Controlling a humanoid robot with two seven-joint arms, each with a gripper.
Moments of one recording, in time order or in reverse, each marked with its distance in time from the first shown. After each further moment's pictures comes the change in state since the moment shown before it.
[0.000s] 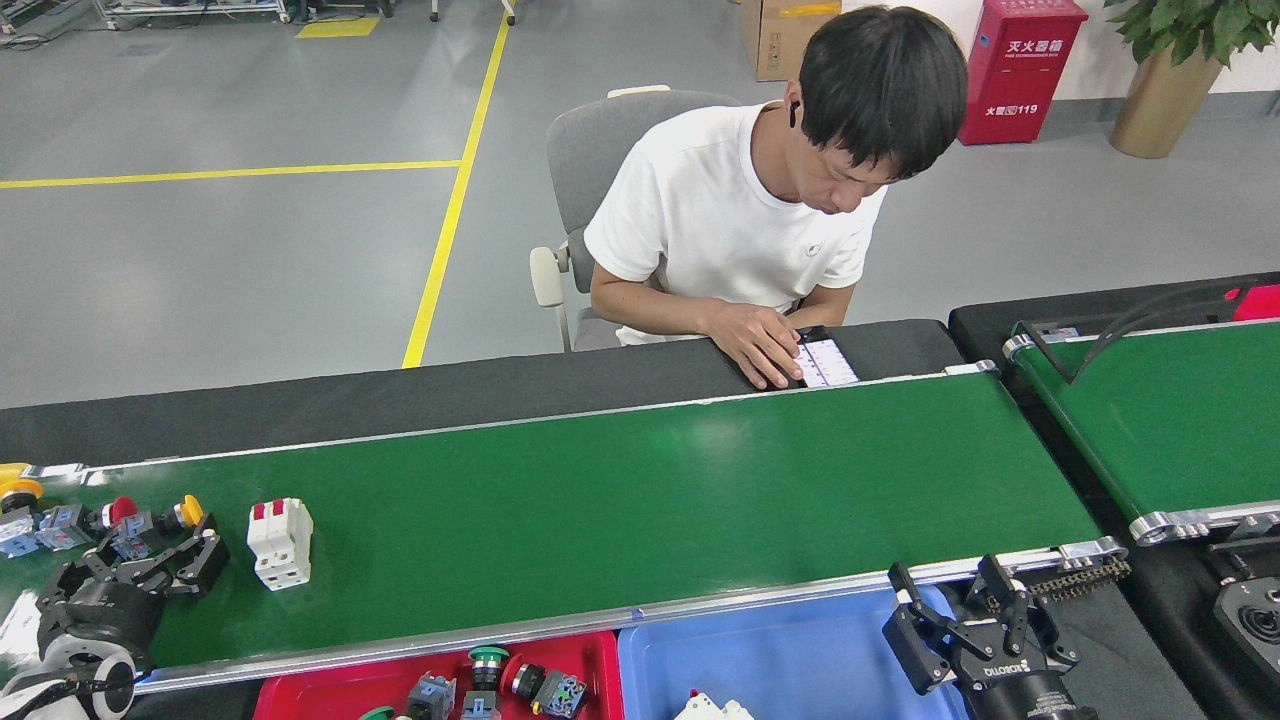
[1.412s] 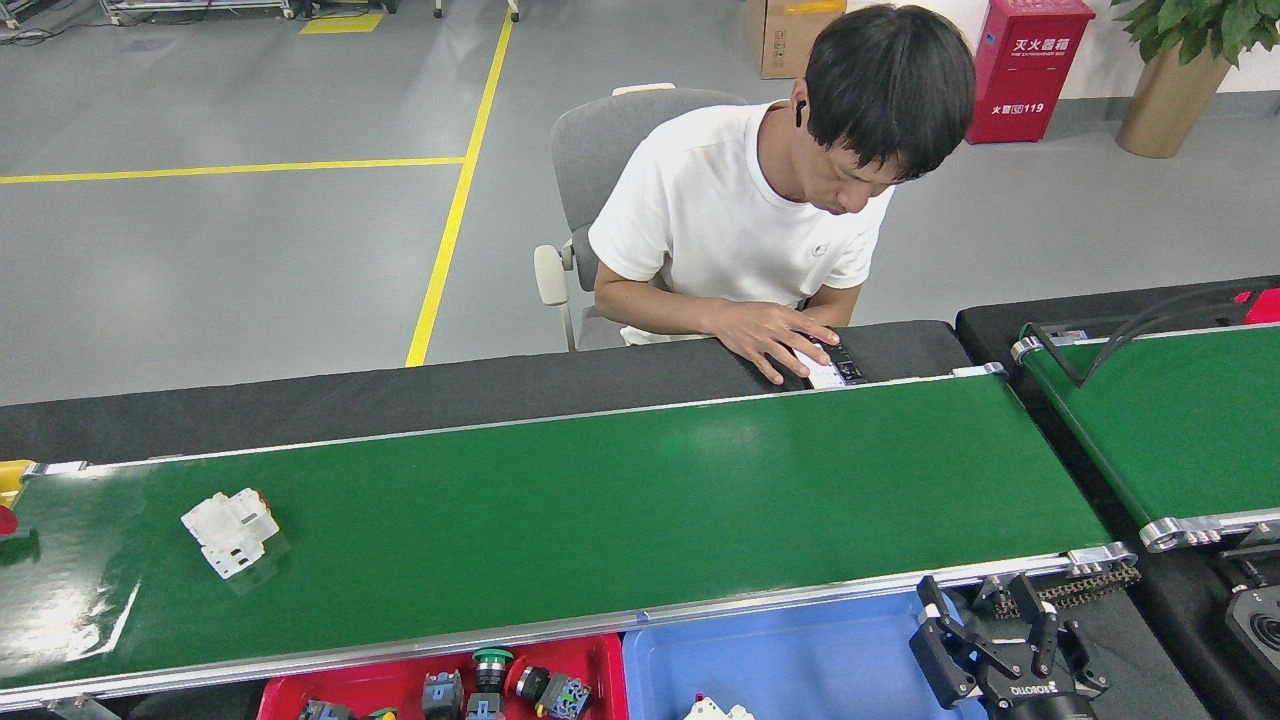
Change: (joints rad) left arm 0.895 -0.177 -0.184 -1.099 -0.084 -0.063 0.059; right arm 0.039 0.009 -0.060 0.000 0.000 0.003 -0.004
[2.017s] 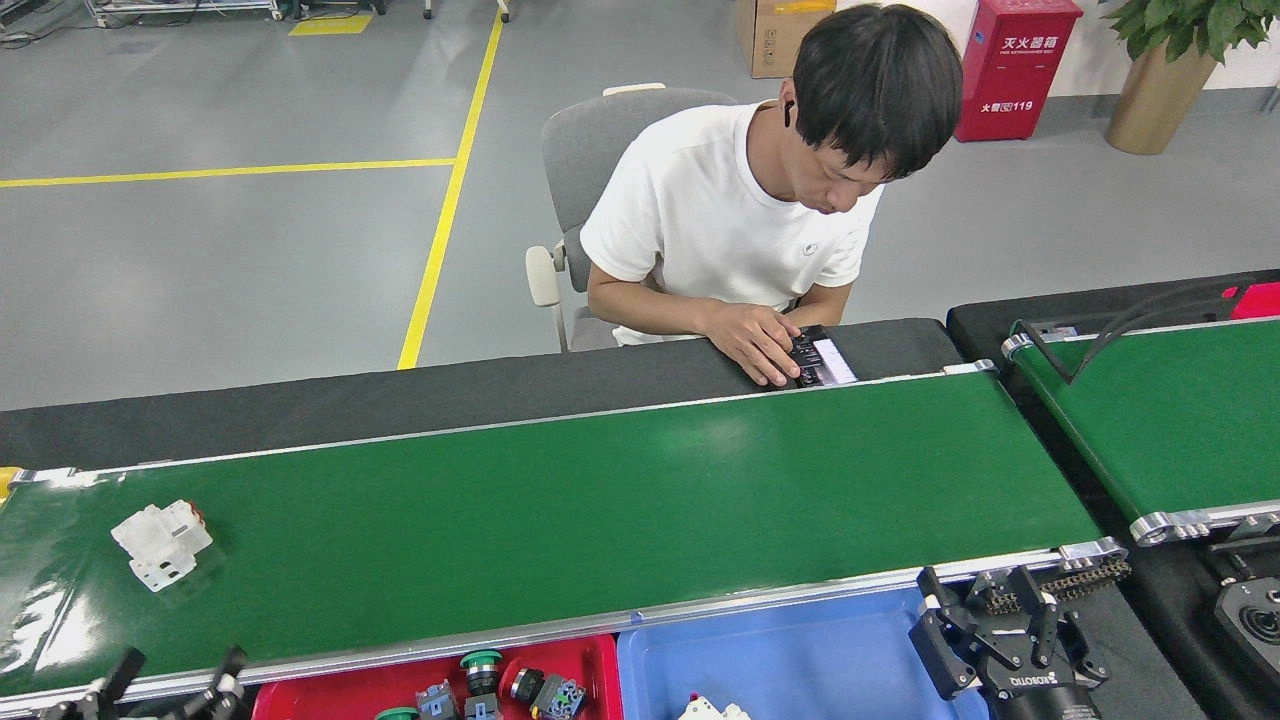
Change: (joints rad) left arm -0.305 -0.026 0.383 0.216 0.276 0.014 -0.199; right arm -0.016 0.001 0.000 0.001 -0.002 -0.002 -0.003
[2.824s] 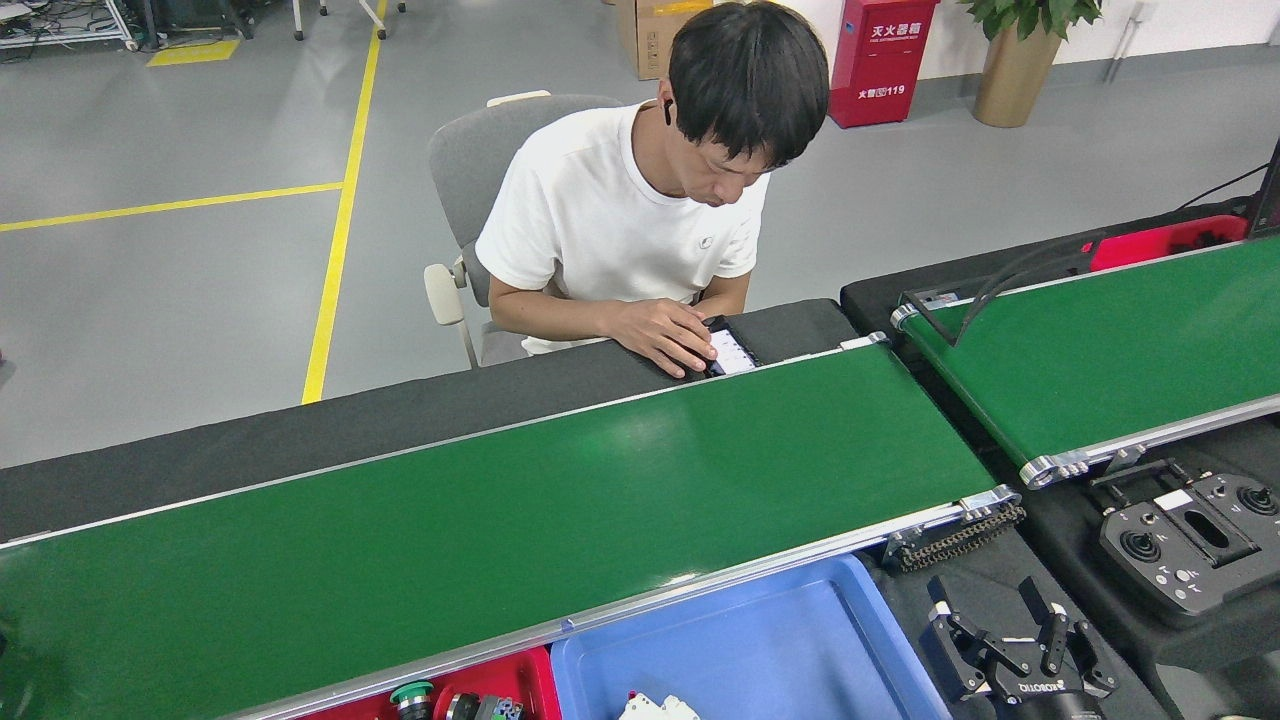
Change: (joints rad) left arm -0.387 0.390 -0.014 0.871 0.001 0.072 0.079; right arm 0.000 0.000 -0.020 0.032 -0.003 -0.003 0.000
